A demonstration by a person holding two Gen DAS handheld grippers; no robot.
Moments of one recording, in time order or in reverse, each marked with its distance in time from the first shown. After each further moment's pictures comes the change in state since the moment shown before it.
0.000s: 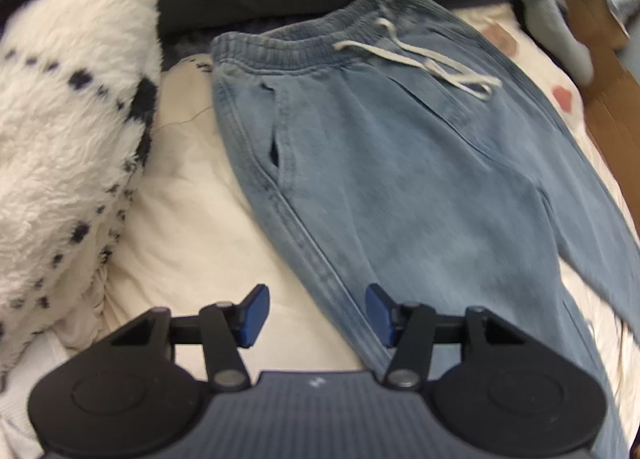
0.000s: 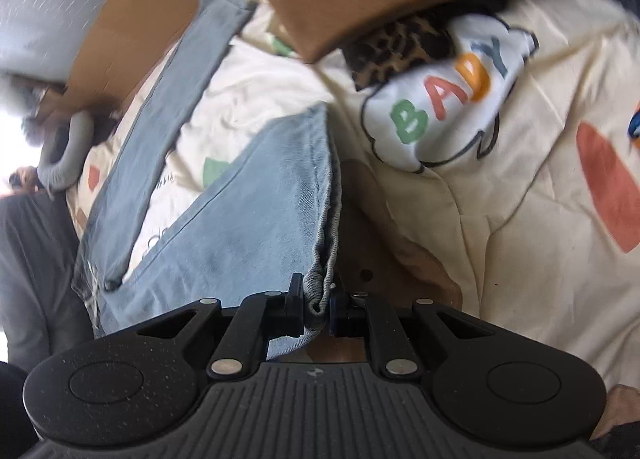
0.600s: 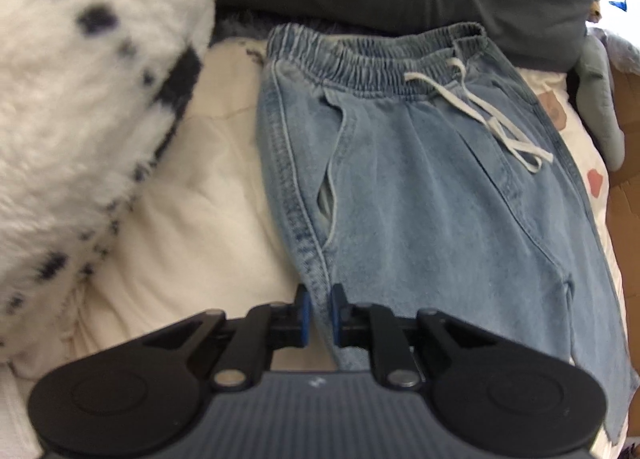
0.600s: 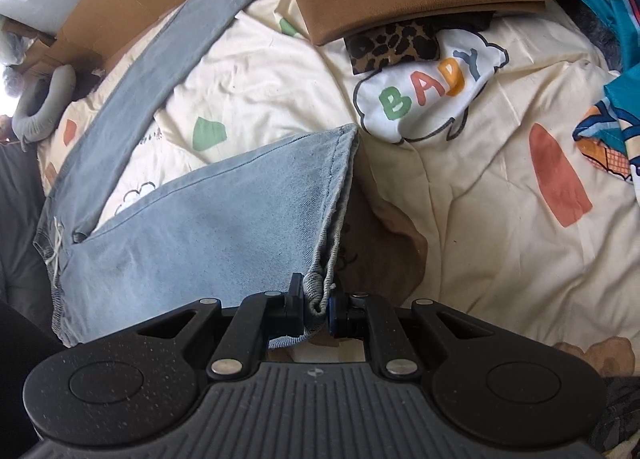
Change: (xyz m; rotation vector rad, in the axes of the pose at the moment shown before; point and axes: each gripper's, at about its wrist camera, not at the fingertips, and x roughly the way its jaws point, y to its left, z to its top) left arm 0.031 0.044 0.024 -0.196 -0.042 -0.067; right arm -0.034 0.031 -0.033 -0.081 0.039 -0.161
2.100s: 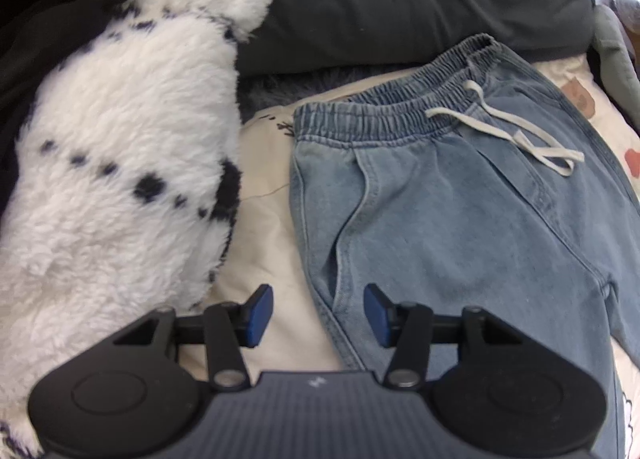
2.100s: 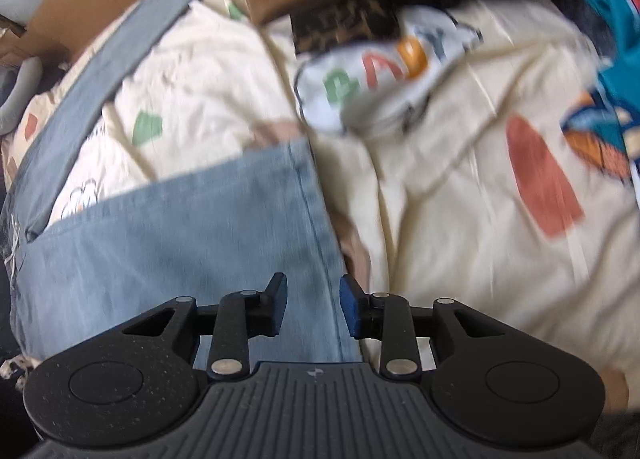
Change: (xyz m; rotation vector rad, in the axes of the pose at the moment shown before) left arm -0.022 -0.022 0.043 0.163 -0.044 0.221; right arm 0.057 -0.034 0.015 -0.028 -0.052 -0.066
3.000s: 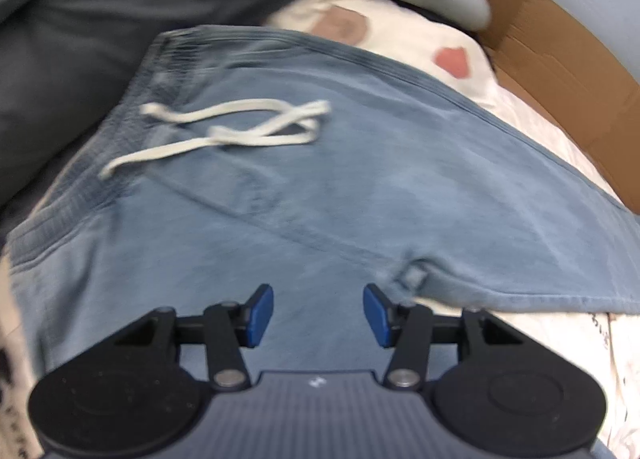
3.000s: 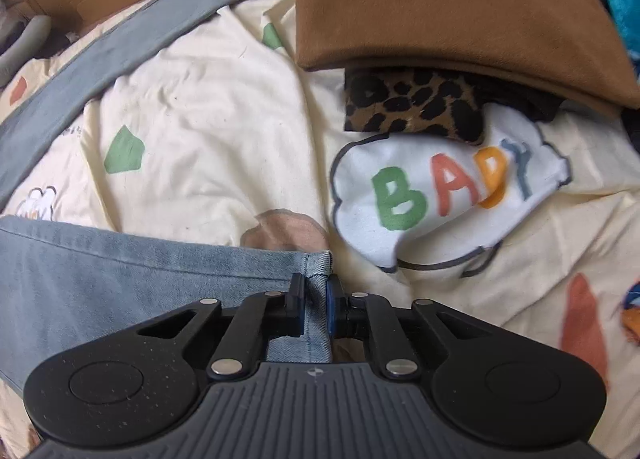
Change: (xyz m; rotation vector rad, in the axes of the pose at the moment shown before) left arm 0.020 -0.233 -0.007 0.450 0.016 -0.272; right arm 0.052 0.036 0.043 -0.234 -0.111 -0.119
